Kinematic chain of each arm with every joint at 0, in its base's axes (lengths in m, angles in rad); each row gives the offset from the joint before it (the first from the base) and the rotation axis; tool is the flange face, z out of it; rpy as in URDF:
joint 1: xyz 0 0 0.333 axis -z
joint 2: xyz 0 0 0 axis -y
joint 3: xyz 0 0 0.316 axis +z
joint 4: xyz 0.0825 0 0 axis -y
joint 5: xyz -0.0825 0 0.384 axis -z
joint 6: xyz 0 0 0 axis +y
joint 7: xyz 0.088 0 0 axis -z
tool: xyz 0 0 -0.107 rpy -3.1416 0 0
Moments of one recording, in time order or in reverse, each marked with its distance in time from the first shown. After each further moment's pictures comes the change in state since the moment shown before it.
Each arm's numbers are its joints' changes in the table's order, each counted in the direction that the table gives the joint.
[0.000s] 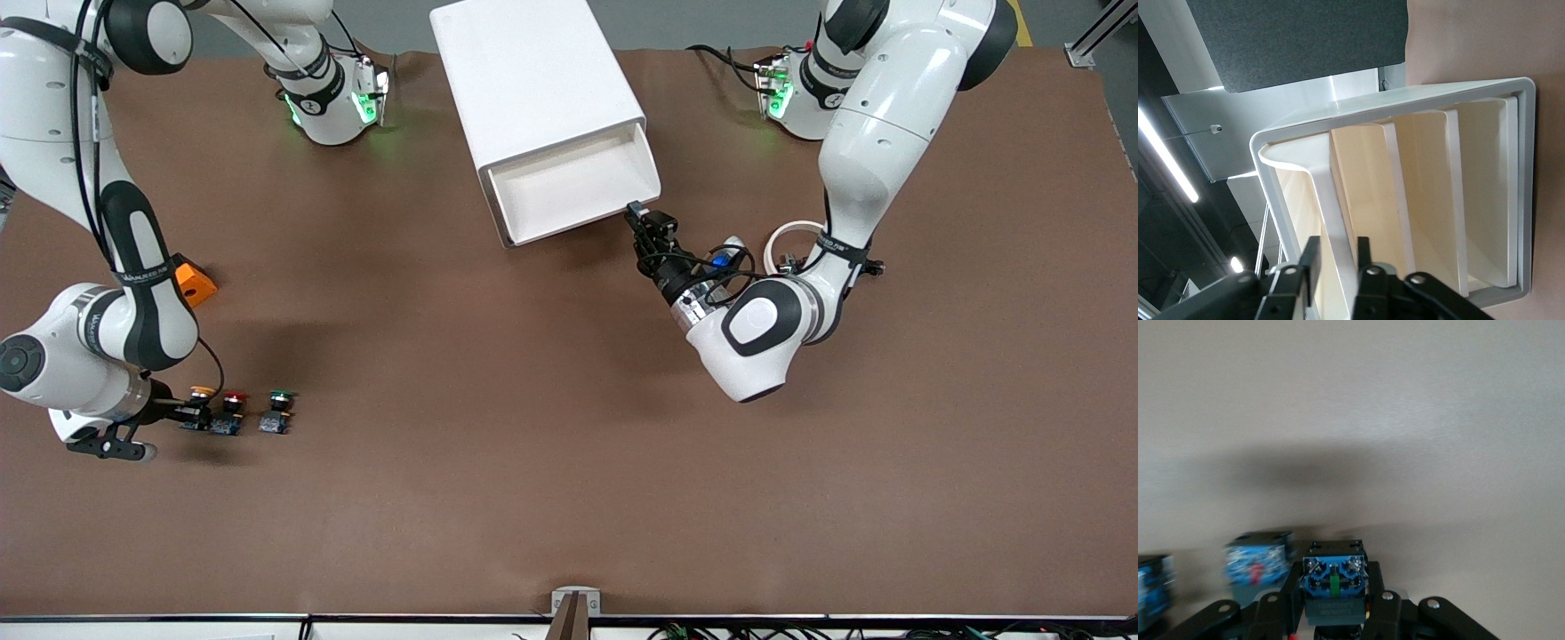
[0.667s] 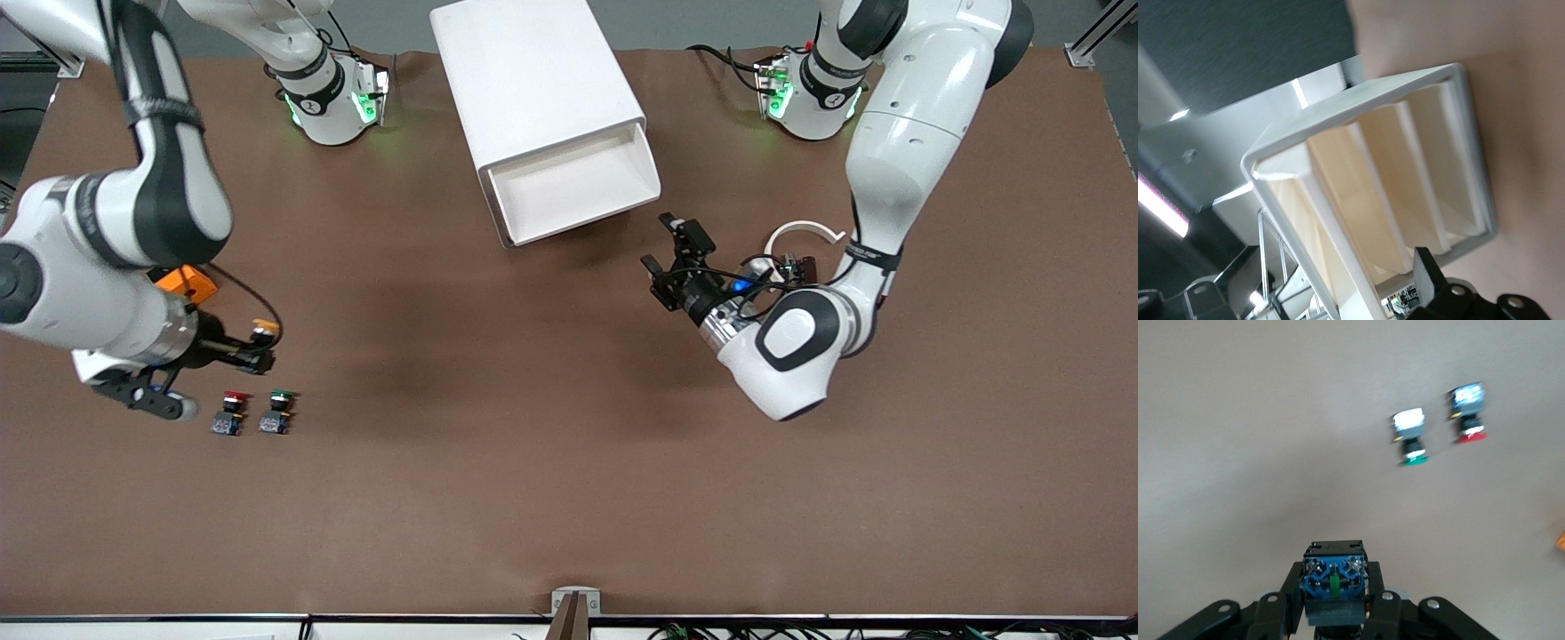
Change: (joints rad) left arm -0.075 0.002 0.009 0.083 -0.100 -0.019 0.268; right arm -0.338 0.401 0.031 0.004 -0.039 0.455 0.578
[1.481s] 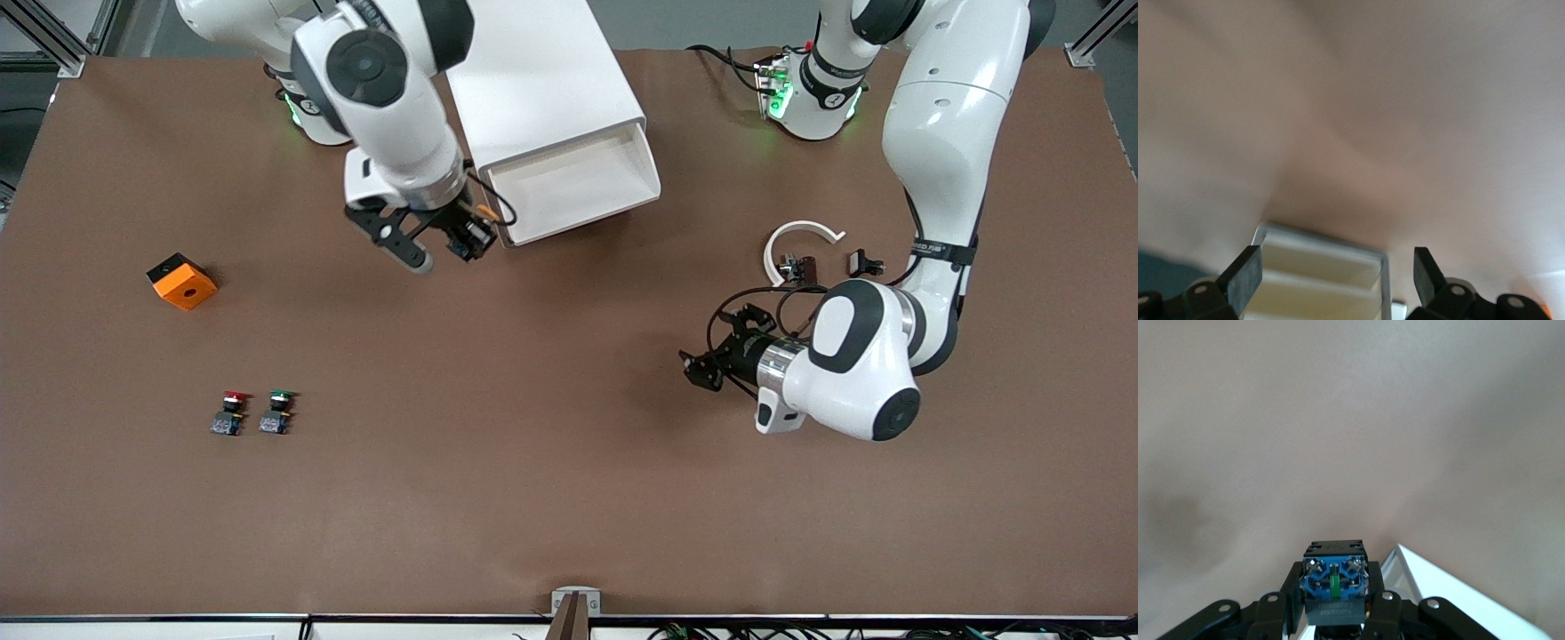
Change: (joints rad) left arm -0.010 0.065 0.042 0.079 -0.340 -0.458 0.976; right arm -0.528 0.123 0.001 -0.051 0.017 0.032 0.866
